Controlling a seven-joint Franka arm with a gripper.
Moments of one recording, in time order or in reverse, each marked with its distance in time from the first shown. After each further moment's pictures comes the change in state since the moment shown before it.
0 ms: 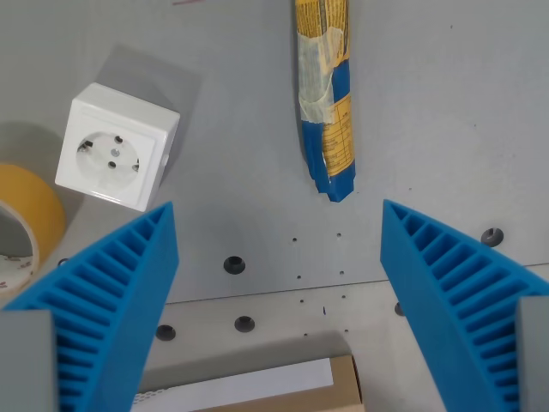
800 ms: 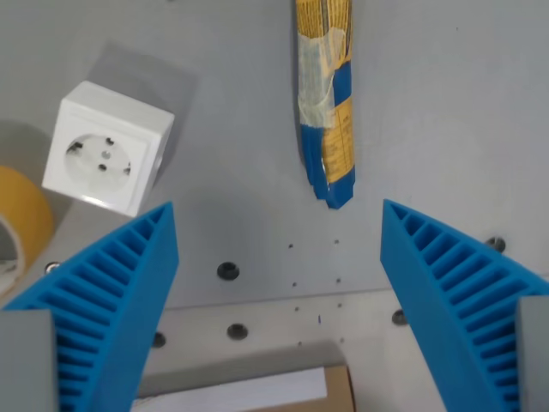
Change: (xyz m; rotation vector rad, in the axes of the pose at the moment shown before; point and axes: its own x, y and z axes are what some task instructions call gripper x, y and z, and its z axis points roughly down) arm 0.005 0.003 0.021 -0.002 -0.019 -0.024
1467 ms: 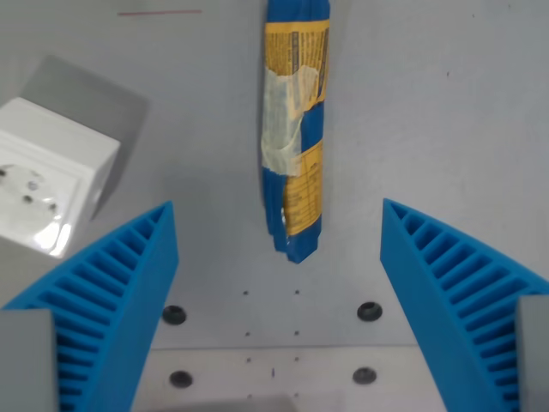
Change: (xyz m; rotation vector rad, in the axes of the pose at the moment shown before) arm 0.012 0.026 0.052 0.005 -0.011 -0.081
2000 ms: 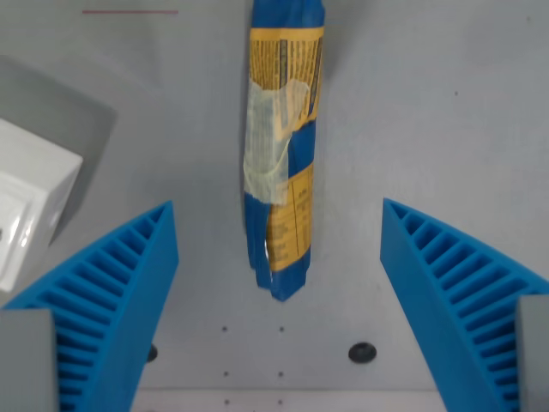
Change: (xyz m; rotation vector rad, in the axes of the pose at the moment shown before) arm -0.001 0.006 0.039 -0.003 0.011 -0.028
